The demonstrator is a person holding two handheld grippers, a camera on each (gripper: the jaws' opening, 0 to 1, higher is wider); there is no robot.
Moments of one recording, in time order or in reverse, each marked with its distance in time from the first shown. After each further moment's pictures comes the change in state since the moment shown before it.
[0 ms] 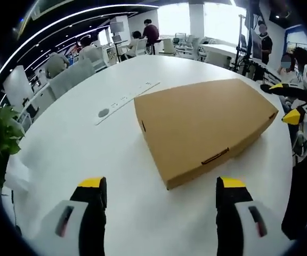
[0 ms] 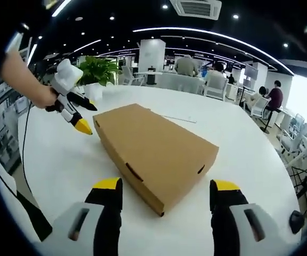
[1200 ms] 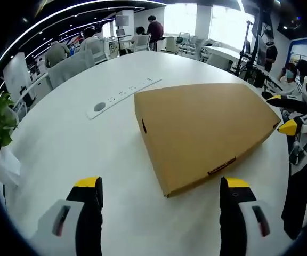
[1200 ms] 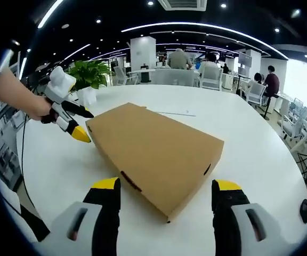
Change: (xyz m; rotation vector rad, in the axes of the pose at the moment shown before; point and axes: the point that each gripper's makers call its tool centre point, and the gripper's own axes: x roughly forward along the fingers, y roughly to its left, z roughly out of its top) left arm 0.016 -0.008 0.004 -0.020 0.008 -0.064; right arm 0.021 0.002 0.004 0.077 0.013 0.002
